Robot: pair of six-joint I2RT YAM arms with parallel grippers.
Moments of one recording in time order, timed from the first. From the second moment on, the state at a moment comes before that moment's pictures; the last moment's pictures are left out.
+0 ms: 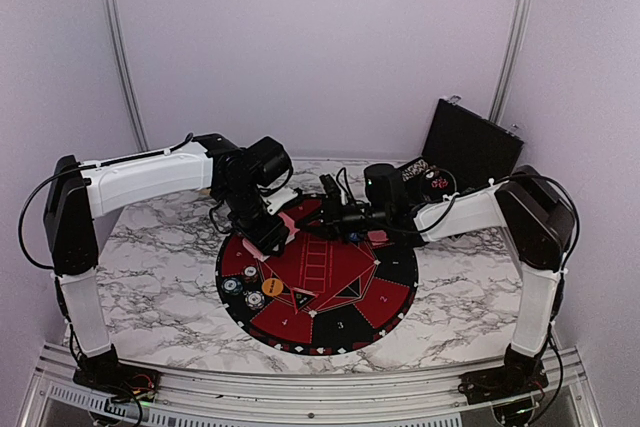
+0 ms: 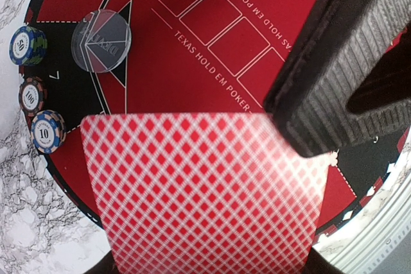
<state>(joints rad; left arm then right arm) -0.81 1.90 1.65 -1.05 0.03 -0.02 0.71 1.95 1.13 0.51 -0.76 1.04</state>
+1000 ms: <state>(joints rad) -0.80 1.90 1.62 -1.04 0.02 -0.02 0.59 1.84 1.01 0.64 -0.81 1.15</state>
